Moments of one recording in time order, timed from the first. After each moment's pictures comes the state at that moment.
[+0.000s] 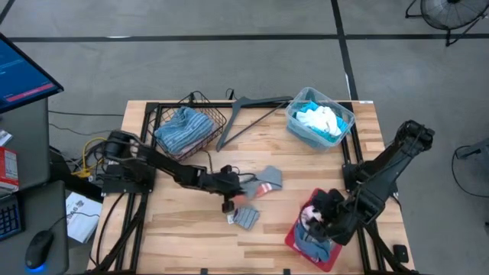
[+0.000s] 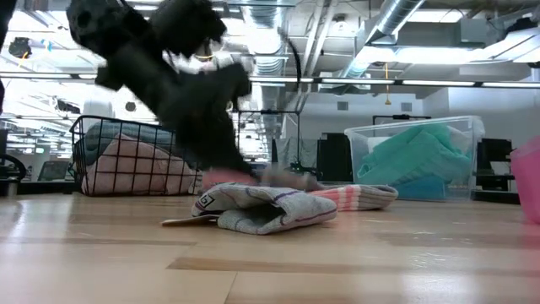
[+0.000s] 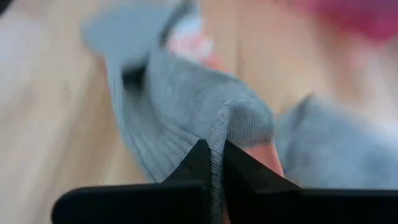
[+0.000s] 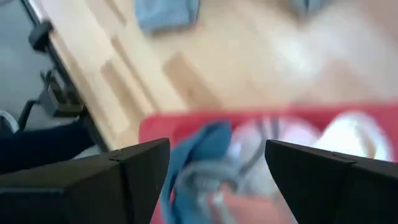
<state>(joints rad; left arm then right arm) -0.19 1.78 0.75 0.34 -0.17 -0.27 0.85 1.36 1.10 -0.93 0.38 1.48</state>
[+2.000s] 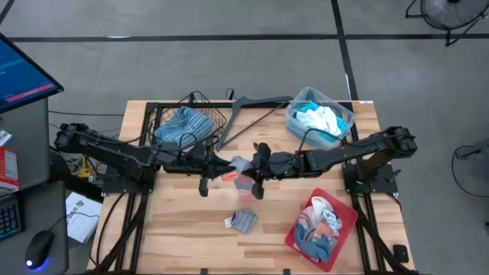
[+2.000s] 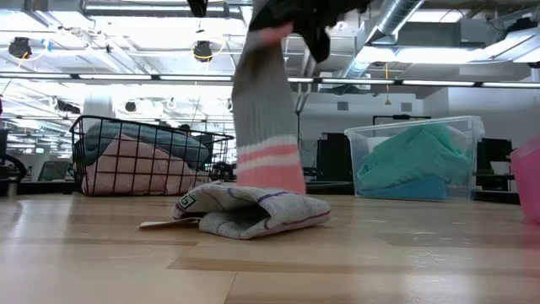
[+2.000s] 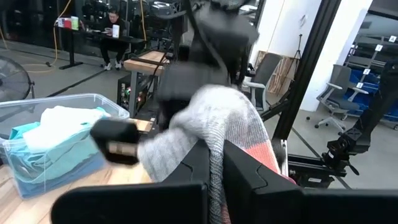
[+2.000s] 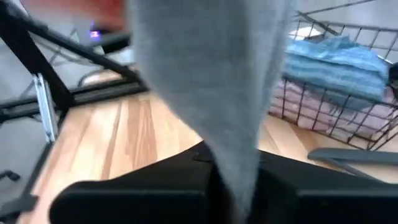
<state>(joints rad) -0.20 1.16 0.76 0.42 -0.19 -0.19 0.18 1.59 1.10 0.10 0.26 0.26</state>
